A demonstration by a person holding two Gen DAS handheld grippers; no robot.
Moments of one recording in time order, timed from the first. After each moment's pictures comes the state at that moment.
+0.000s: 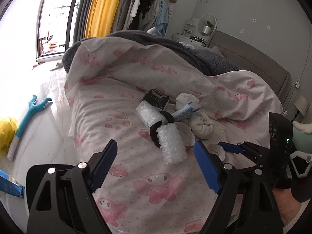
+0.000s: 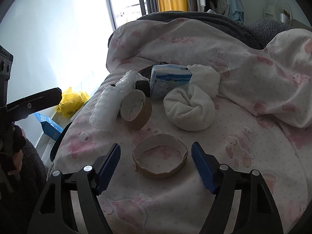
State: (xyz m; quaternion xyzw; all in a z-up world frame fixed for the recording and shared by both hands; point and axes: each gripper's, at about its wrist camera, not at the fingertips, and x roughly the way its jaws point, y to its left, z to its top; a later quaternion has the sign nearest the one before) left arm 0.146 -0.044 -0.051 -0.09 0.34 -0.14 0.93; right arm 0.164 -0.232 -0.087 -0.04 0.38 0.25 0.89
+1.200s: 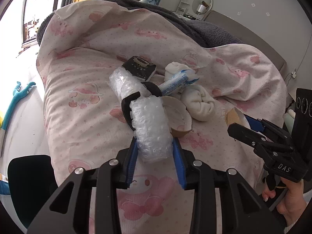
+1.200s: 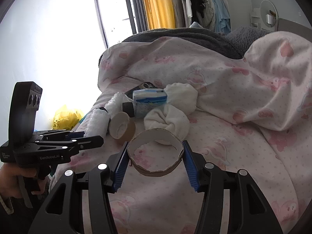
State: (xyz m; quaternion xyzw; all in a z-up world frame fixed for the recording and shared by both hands) left arm 0.183 -0.078 -0.095 -0.09 0.41 -0.19 0.89; right arm 0.160 -0.255 -0.065 0.00 0.34 0.22 0.91
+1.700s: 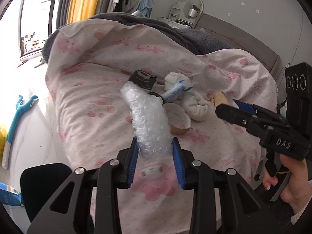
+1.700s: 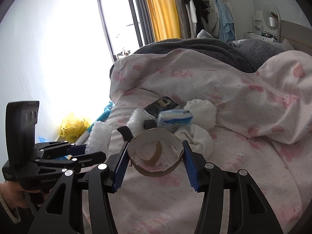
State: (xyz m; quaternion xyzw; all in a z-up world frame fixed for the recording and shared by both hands) left arm 0.156 -0.050 -0.072 -0.06 0.38 -0.19 0.90; right arm 0.161 -0.218 -0.037 0.01 0.32 0.24 0.92
